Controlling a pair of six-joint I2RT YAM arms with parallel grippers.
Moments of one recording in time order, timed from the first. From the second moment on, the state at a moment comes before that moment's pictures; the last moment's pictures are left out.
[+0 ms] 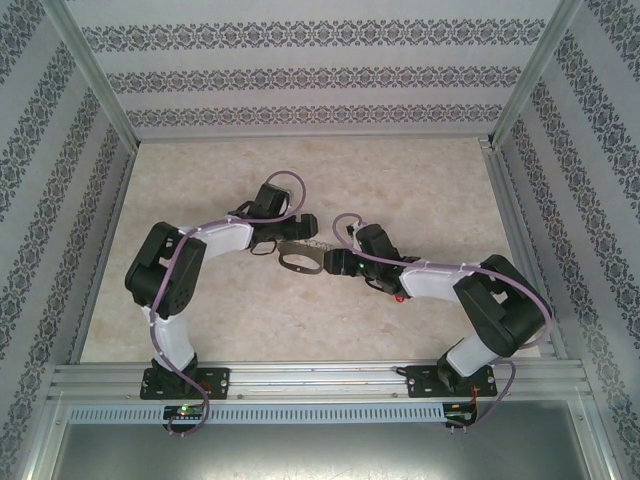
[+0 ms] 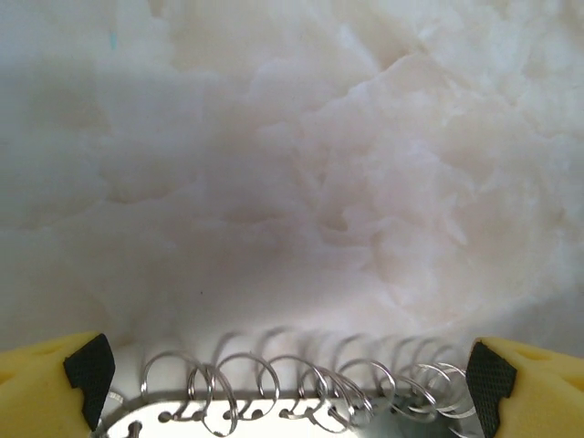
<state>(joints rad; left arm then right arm) -0.44 1.84 1.10 -0.12 0.18 -0.53 0.60 1.58 0.63 0.22 -0.17 0.57</state>
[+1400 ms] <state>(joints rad) -0.44 1.40 0.79 0.09 0.08 -0.60 0.63 1.75 0.75 0.22 -0.29 0.53</state>
